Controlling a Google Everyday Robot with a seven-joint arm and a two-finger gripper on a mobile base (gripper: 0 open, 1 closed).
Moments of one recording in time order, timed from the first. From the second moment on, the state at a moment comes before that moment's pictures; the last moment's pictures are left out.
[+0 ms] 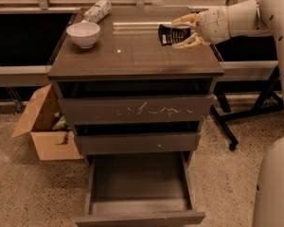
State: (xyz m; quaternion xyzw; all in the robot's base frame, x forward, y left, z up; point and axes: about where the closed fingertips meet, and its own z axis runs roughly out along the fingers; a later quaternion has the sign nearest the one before) arm 0.729 -0.131 0.934 -0.74 0.39 0.05 0.55
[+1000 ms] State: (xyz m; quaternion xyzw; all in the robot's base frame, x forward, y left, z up) arm 0.830 -0.169 0.920 -0.64 0.49 0.00 0.60
